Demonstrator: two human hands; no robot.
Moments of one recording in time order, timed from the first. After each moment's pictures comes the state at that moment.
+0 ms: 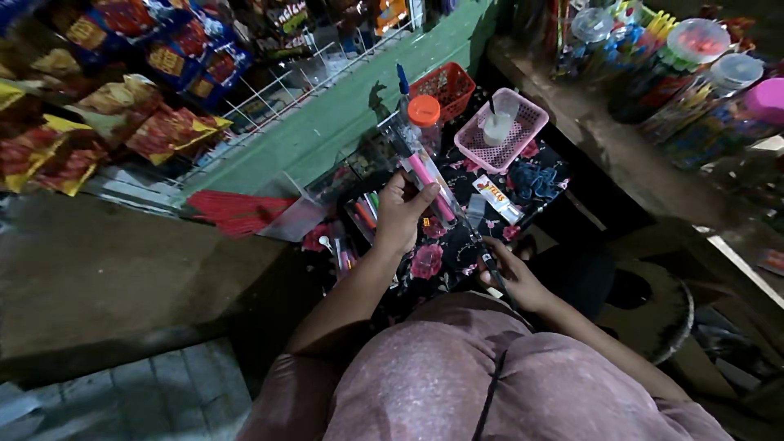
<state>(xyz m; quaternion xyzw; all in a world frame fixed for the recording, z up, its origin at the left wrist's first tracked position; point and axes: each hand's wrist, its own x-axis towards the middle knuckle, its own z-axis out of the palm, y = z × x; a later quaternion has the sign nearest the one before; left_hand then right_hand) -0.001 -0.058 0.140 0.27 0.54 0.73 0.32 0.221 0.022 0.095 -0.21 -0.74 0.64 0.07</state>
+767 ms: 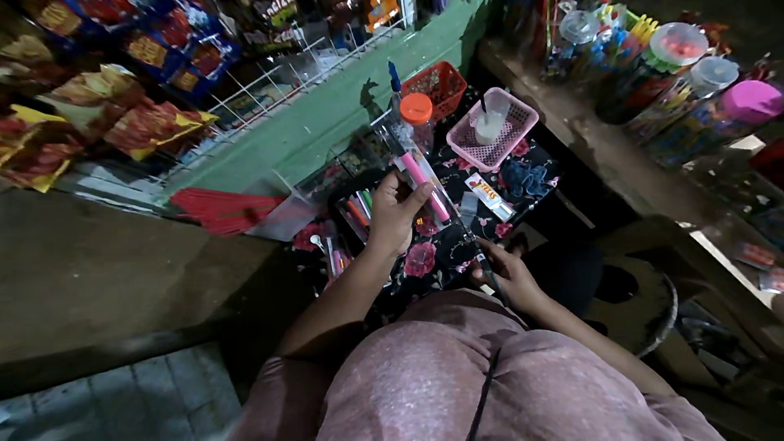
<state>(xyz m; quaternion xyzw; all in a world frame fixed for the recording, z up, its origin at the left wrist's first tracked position) 0.004 -0.064 0.138 0.28 0.53 0.73 0.32 0.228 0.010 0.100 -0.22 -0.76 0.60 0.13</state>
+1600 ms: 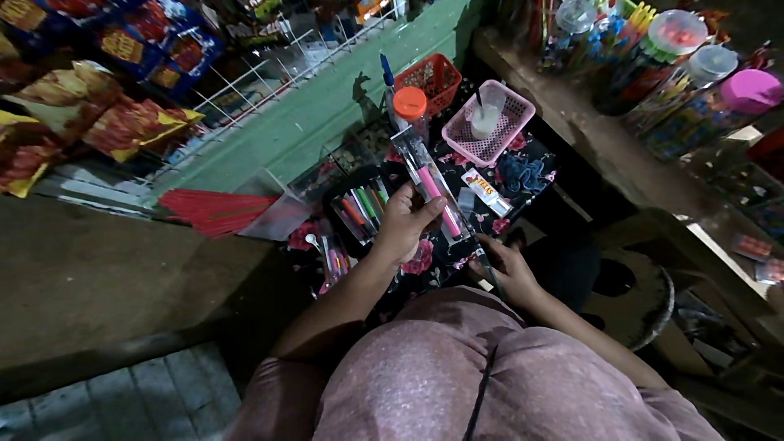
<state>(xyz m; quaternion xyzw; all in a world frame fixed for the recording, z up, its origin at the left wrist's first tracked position) 0.020 -0.067 0.137 0.27 0.52 0.69 0.43 0.226 0.014 0.096 -0.23 -0.77 0.57 0.15</state>
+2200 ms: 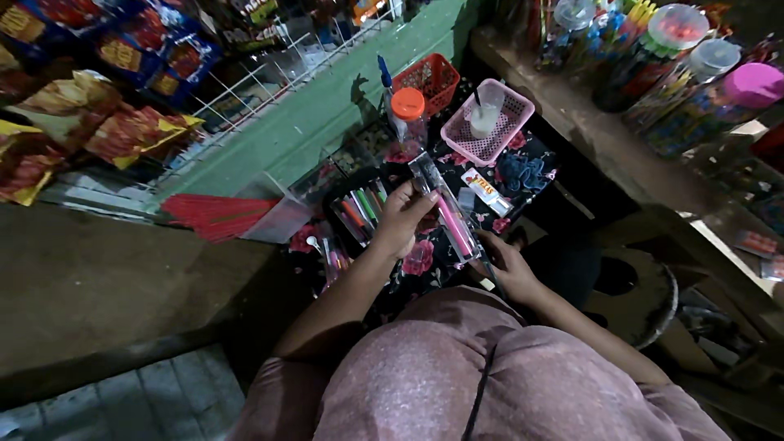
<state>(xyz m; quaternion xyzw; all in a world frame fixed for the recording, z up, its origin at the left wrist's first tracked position) 0.007 -0.058 0.126 0.28 0.53 0.66 0.45 0.223 0.021 0.101 -0.25 -0.77 0.58 0.12</state>
